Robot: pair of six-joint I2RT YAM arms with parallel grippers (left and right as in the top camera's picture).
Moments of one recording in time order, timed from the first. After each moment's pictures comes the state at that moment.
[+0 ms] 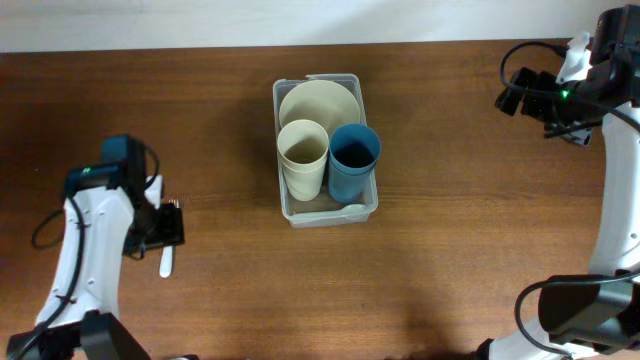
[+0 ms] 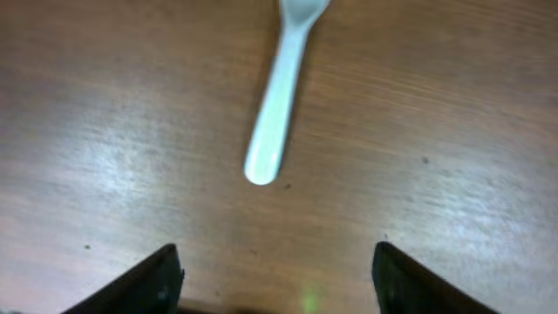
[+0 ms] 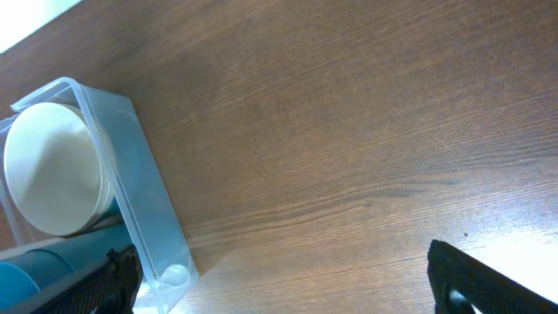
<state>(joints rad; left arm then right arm) 0.21 1.53 1.15 -1.20 -0.09 -0.01 -0.25 1.78 1.99 -1.36 -0.23 0.18</state>
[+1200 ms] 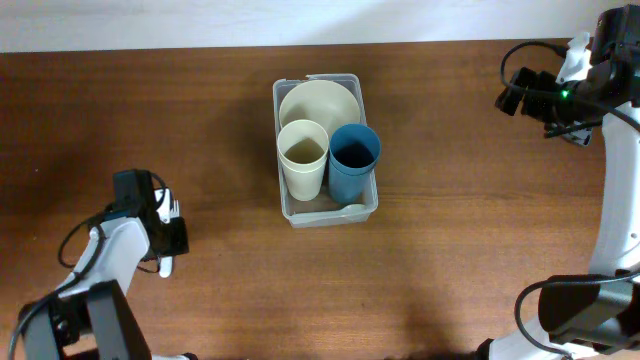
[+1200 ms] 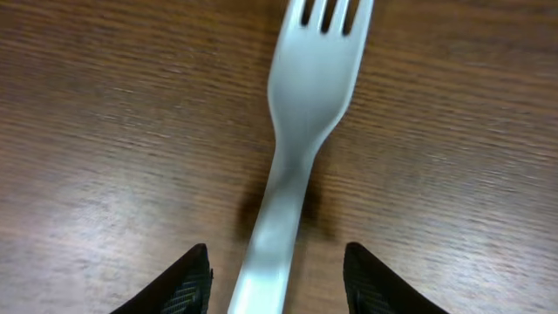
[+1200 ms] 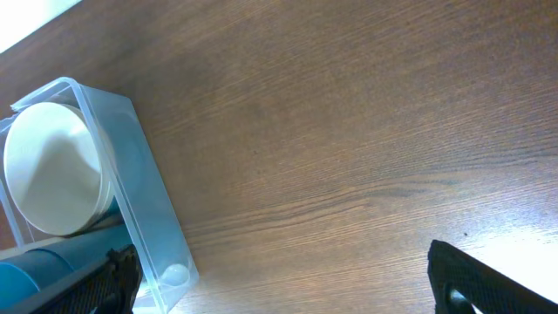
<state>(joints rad) 0.24 1.59 0.80 -0.59 -0.08 0.07 -0.25 1.78 1.99 -1.36 -0.23 0.18</state>
